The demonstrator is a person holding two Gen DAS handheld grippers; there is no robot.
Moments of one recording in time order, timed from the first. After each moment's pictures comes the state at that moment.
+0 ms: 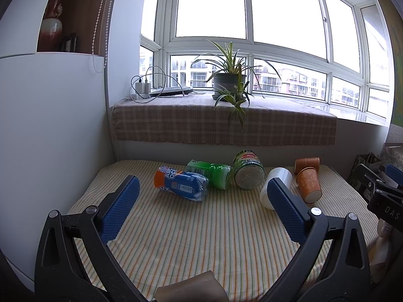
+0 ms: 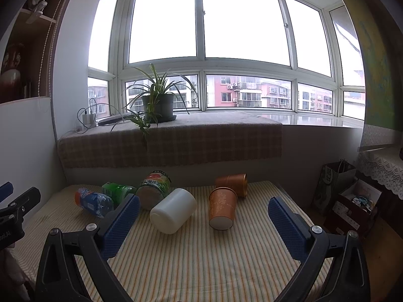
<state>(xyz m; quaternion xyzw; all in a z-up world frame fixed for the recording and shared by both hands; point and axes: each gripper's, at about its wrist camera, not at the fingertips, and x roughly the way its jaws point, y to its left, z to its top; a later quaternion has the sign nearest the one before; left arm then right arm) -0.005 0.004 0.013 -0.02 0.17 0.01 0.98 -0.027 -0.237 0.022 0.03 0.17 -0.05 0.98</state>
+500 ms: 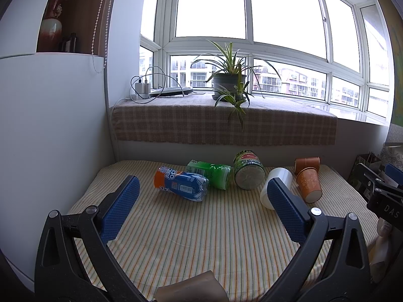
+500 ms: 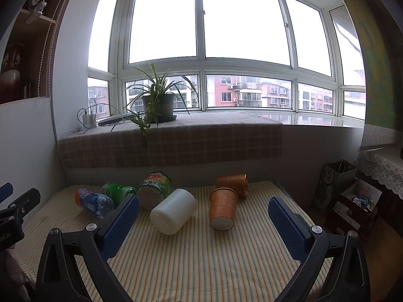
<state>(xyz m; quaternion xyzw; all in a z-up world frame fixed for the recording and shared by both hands) -0.006 0.003 0.013 -0.02 0.17 0.01 0.98 -0.025 -0.236 0.021 0.03 0.17 -0.05 0.98</state>
